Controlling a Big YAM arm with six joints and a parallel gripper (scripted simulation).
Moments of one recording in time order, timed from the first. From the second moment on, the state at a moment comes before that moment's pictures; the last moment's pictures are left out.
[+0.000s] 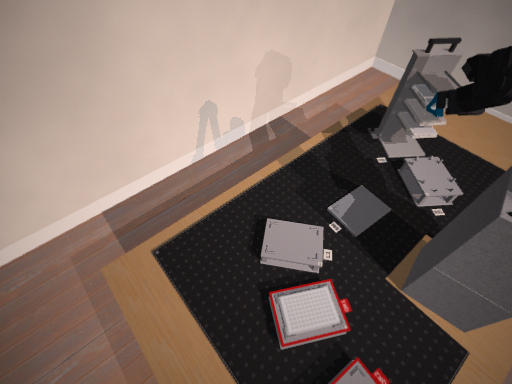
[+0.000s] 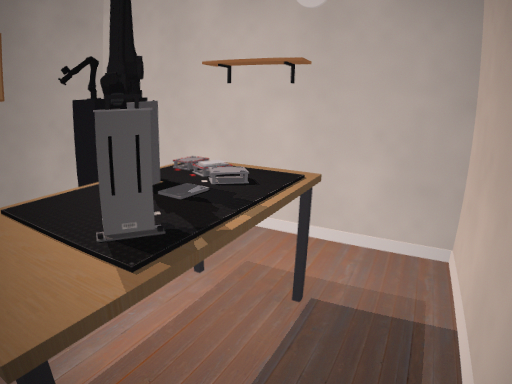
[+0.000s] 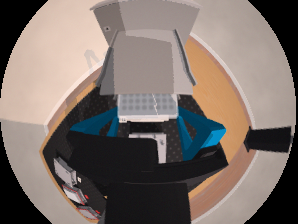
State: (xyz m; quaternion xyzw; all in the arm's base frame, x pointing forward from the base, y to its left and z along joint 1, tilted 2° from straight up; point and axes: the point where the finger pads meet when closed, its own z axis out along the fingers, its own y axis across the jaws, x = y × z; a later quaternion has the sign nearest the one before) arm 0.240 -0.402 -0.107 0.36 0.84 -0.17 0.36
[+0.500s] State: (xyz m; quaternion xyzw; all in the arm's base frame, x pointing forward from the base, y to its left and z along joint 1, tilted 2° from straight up) arm 0.239 -0.400 -0.106 0.36 0.84 -0.17 0.36
